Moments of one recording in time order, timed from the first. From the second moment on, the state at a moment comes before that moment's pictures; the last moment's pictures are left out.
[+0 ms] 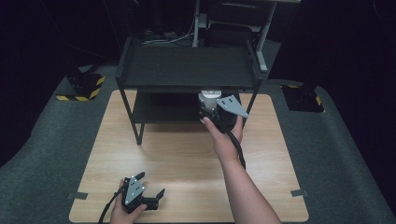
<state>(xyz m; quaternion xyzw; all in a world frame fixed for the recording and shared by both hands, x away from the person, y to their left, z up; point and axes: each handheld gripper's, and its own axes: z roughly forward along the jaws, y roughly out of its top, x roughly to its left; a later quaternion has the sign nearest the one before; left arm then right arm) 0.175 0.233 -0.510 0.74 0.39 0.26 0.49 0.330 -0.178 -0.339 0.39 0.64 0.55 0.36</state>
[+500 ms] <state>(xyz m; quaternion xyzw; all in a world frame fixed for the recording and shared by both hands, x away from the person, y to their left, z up) 0.175 0.233 -0.511 0.74 0.39 0.26 0.49 0.362 -0.155 -0.354 0.40 0.63 0.55 0.38</state>
